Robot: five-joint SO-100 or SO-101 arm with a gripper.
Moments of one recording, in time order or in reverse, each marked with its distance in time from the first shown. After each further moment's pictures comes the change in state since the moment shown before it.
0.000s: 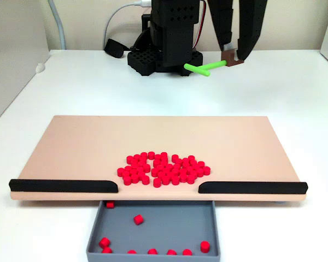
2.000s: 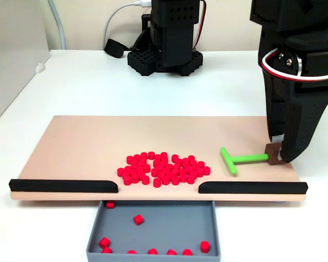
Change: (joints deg) arm 1.1 -53.7 -51.9 2.5 22.4
